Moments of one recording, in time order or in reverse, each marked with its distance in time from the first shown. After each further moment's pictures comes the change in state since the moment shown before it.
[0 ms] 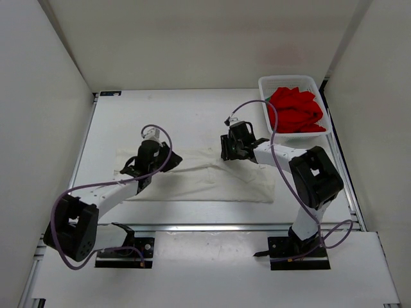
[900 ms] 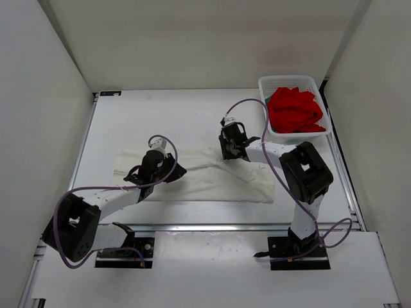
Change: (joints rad) left arm -0.149 -0.003 -0.109 0.085 0.037 0.013; right arm 0.050 0.110 0.094 -0.042 0.188 -0.027
